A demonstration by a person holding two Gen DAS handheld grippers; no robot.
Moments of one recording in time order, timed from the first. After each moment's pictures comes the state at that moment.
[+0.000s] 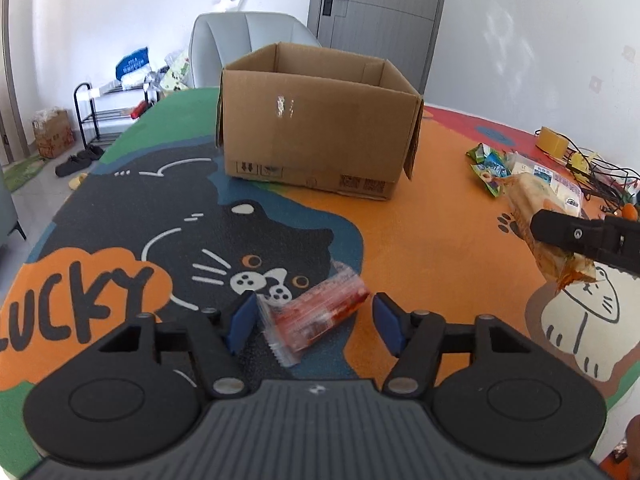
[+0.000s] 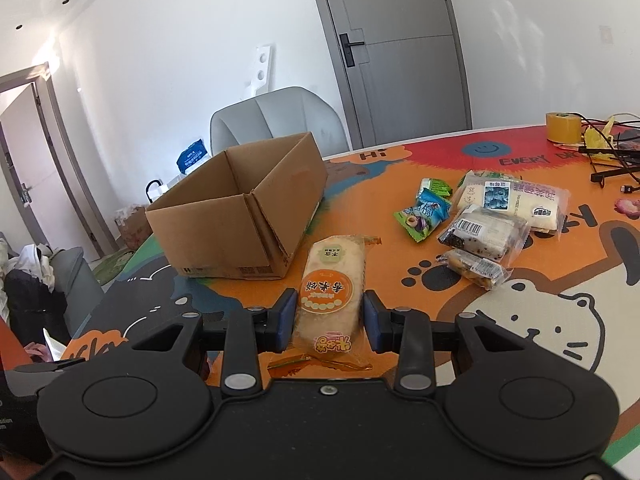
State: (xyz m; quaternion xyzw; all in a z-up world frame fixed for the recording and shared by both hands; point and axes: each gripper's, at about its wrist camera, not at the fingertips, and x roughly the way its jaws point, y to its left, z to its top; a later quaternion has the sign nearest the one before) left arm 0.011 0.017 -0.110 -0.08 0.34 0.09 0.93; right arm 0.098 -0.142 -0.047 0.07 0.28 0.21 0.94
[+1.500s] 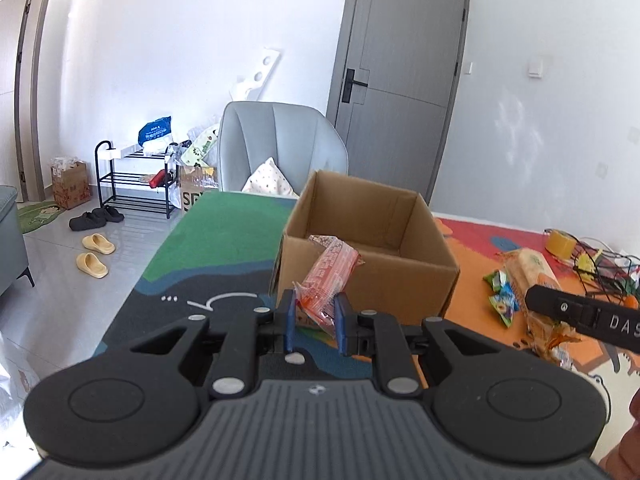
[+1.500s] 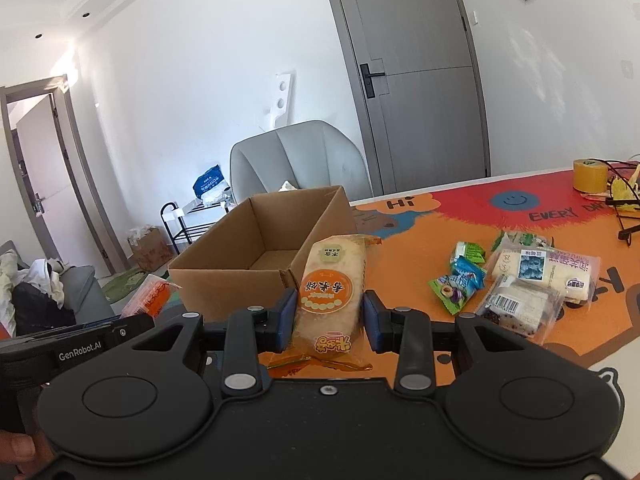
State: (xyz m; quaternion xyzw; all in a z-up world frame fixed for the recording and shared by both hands) left arm 0.022 0.068 -0.040 -0.10 0.22 0.12 0.96; right arm 0.125 -0.111 -0.011 0.07 0.23 0.23 0.94
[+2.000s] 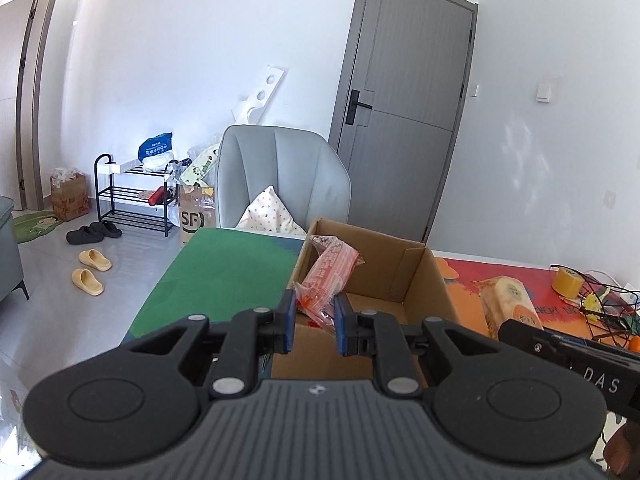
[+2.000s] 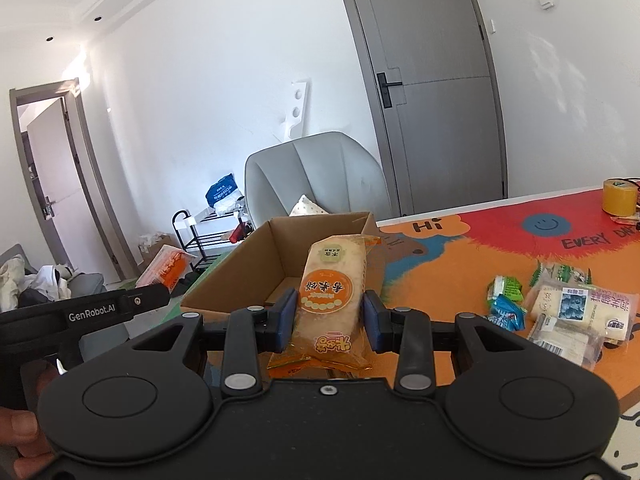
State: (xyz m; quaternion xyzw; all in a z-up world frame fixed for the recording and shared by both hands) left arm 0.065 0.083 -0.019 -0.10 0.20 0.12 0.97; right arm 0.160 -0.080 0.000 0.07 0.22 0.25 0.94
